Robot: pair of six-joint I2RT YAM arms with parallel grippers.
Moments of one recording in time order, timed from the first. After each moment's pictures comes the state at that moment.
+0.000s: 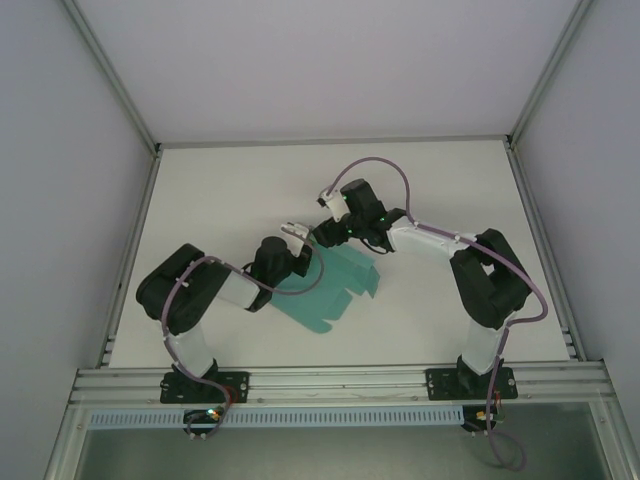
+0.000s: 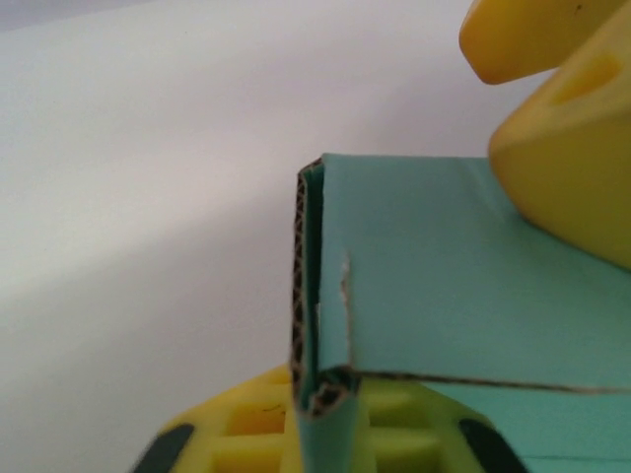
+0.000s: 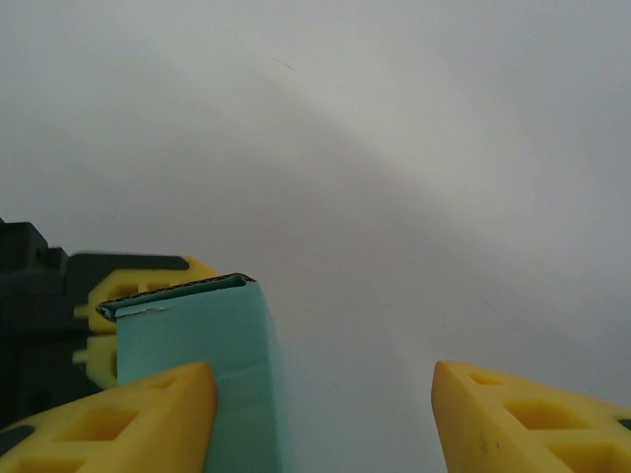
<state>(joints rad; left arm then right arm) -0.67 1.78 0.52 0.87 -0.03 -0.07 0.58 1.81 1.20 -0.13 -0.21 0.00</state>
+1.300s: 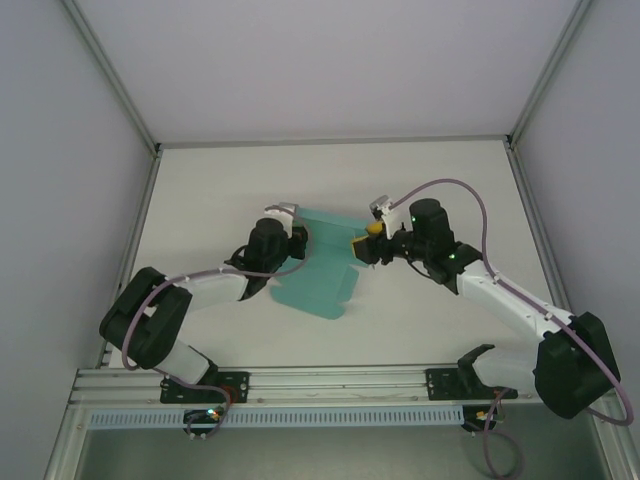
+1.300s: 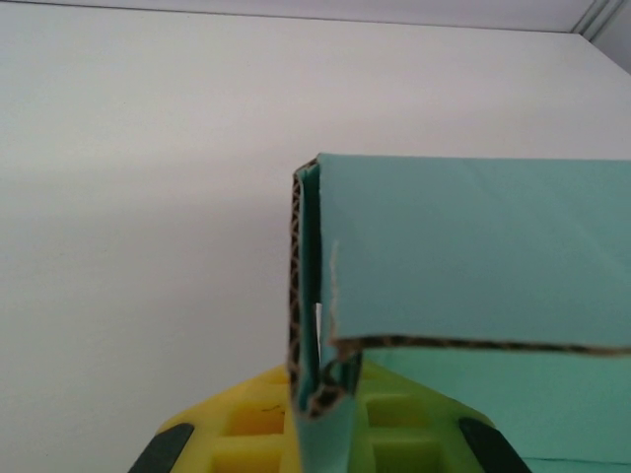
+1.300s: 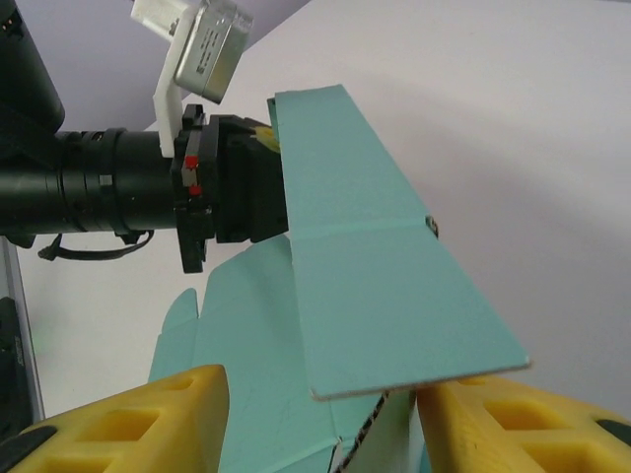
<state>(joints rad) -0.66 1.52 0.63 0.46 -0.06 -0.36 0.45 1.21 0.76 -0.04 -0.48 0.09</state>
